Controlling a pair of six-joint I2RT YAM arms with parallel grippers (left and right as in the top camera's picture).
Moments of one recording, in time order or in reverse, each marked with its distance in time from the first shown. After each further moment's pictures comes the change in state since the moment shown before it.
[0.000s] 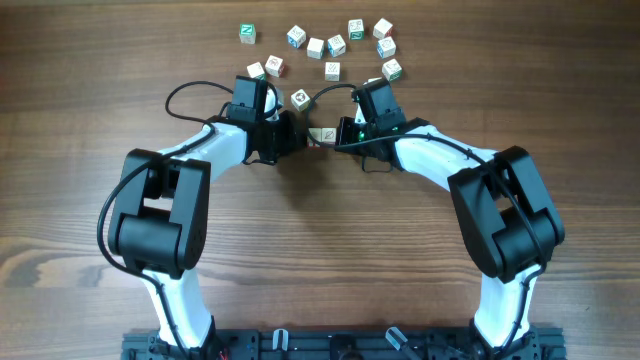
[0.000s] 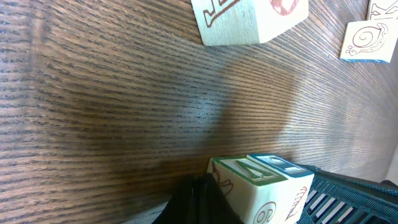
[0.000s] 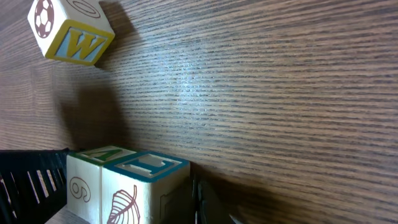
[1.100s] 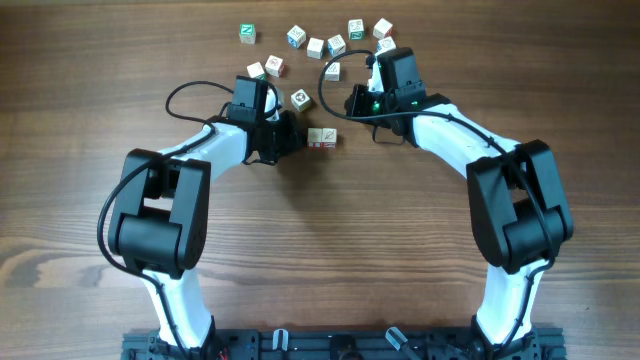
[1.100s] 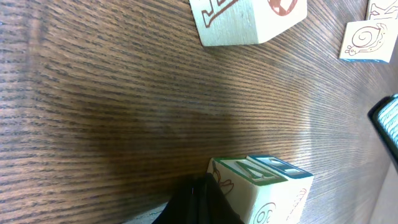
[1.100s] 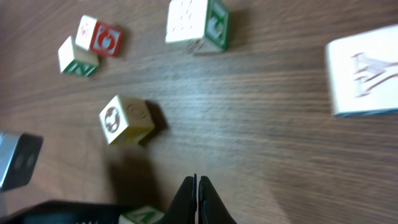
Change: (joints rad) left arm 0.000 0.000 0.000 0.002 0.000 0.000; right arm -0.102 0.015 0.135 0.006 -0.093 -0.056
